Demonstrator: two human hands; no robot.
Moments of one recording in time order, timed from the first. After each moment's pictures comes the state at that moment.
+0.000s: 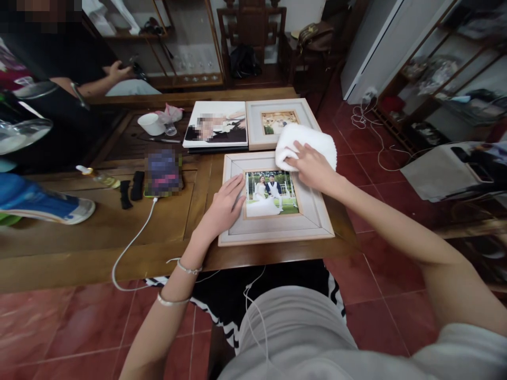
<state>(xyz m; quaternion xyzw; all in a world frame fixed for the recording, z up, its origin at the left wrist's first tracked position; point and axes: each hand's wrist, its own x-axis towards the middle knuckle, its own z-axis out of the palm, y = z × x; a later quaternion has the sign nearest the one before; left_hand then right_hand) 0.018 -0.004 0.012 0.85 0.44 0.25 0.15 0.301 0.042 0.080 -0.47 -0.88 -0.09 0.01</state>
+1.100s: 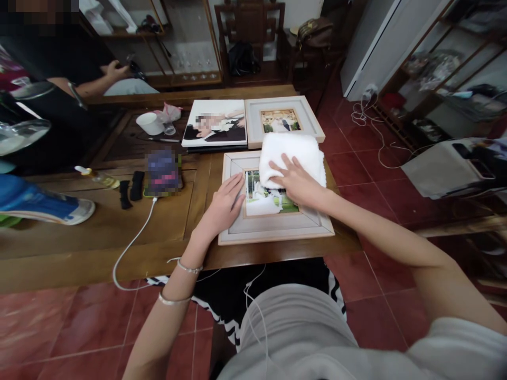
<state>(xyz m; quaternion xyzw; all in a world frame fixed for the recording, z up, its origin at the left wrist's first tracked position) 0.017 -0.002 0.012 0.86 0.43 0.25 0.14 0.269 0.023 0.070 -0.45 -0.90 -0.01 0.00</state>
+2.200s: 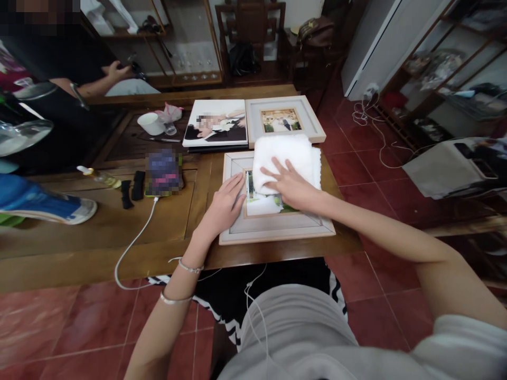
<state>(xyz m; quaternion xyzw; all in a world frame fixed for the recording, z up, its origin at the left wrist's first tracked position) 0.018 -0.002 0.012 0.86 0.43 0.25 0.14 0.256 0.010 0.068 -0.40 -0.92 0.03 -0.01</state>
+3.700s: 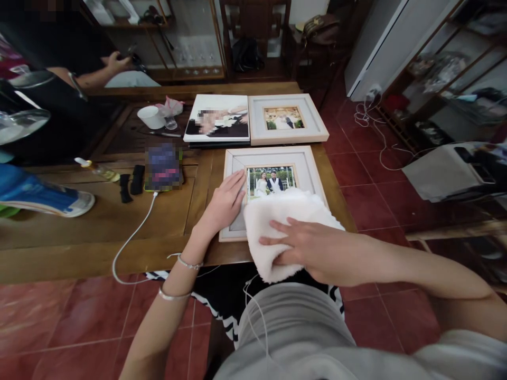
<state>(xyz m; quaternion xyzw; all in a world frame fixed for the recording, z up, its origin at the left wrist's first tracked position) 0.018 -0.001 0.012 0.86 0.43 0.26 0.13 0.261 -0.092 0.129 -0.20 -0.95 0.21 -0.09</state>
